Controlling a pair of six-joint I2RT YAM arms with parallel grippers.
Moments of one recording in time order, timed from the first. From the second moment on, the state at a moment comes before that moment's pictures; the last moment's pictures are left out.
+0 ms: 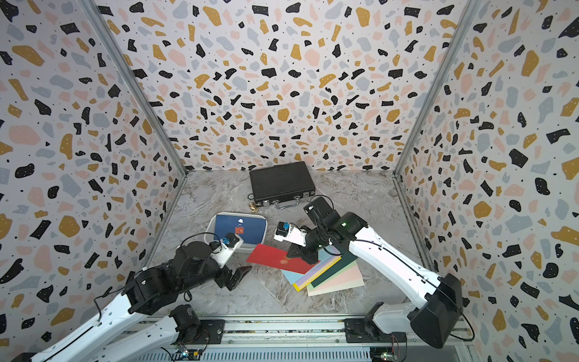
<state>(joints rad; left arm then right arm) -0.82 0.62 0.76 -0.80 -0.17 -0.11 0.76 1.36 1.32 -0.95 -0.59 -0.57</state>
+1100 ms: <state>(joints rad) -0.82 0.54 0.87 -1.00 -0.49 -0.33 0.85 2.39 2.61 -1.14 -0.53 -0.51</state>
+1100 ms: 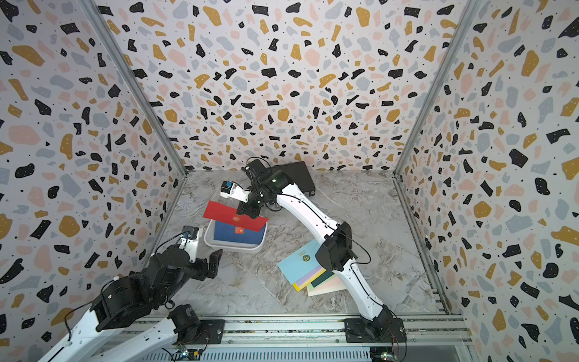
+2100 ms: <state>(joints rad) -0.82 0.69 0.83 -0.91 -0.37 -0.37 0.74 2.35 2.36 -1.26 -0.42 -0.76</state>
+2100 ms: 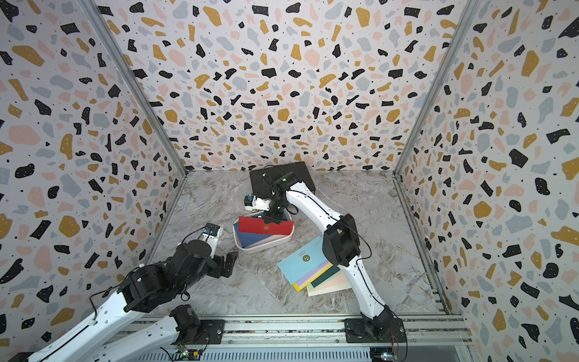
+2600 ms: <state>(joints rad) -0.81 0.69 0.77 -0.85 -0.34 -0.45 0.79 2.36 2.43 -1.29 -0.39 -0.90</state>
